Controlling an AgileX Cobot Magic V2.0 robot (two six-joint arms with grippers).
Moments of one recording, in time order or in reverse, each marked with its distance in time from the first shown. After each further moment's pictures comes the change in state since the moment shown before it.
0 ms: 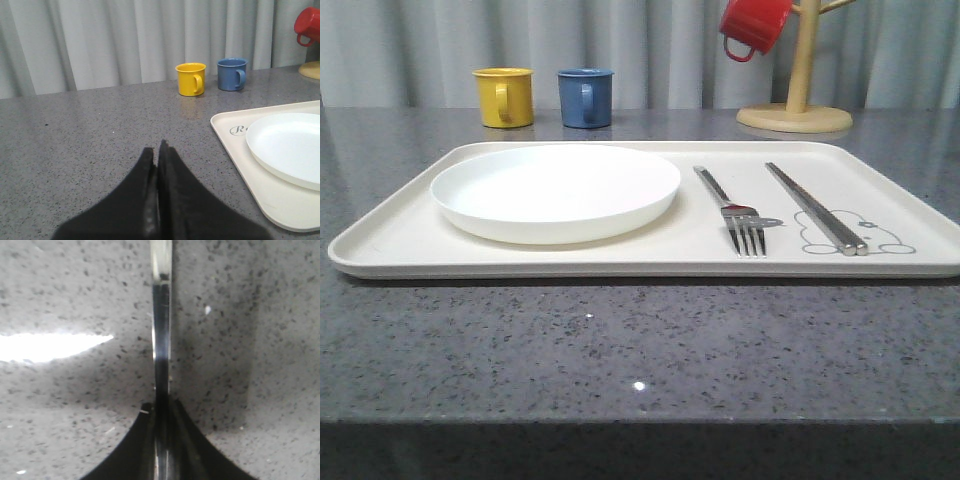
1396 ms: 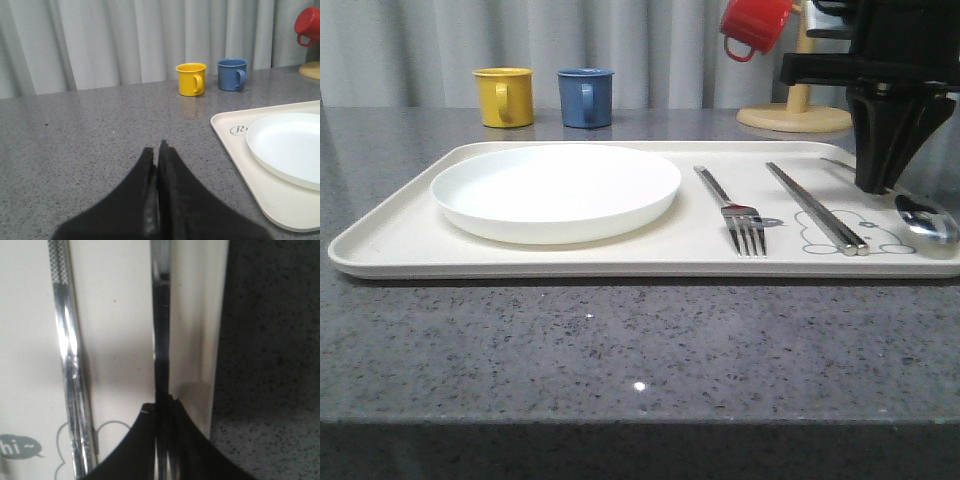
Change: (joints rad) left arm 0.000 0.000 0.000 0.000 0.000 0.000; right arm 0.423 -0.090 0.093 0.085 0.011 0.394
